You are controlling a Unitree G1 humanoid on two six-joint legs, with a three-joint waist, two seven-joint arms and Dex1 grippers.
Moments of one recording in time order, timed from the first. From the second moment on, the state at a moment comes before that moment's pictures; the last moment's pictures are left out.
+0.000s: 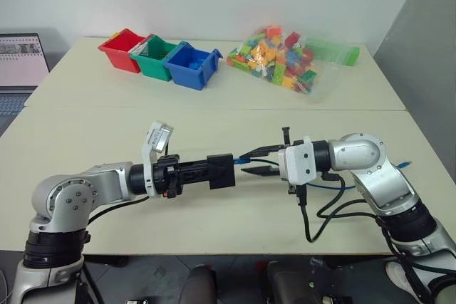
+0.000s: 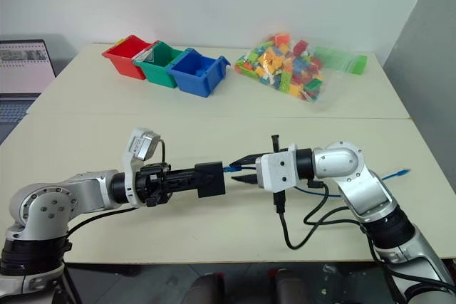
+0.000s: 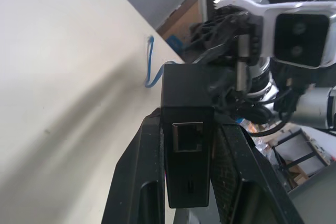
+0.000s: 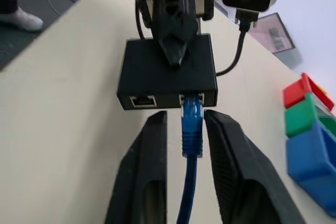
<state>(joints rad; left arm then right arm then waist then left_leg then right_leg) -0.34 0.75 0.16 -0.23 -1.12 1.15 -0.92 -0.56 -0.60 0.33 -0.32 0.20 0.08 1.10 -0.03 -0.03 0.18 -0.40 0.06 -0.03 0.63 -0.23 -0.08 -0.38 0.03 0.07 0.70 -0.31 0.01</state>
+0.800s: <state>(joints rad) -0.31 0.81 0.08 -0.22 -0.99 0.99 -1.20 -0.47 -0.41 0.14 -0.40 0.90 0.99 0.80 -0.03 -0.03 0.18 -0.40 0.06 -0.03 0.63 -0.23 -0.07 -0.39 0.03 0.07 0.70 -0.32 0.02</state>
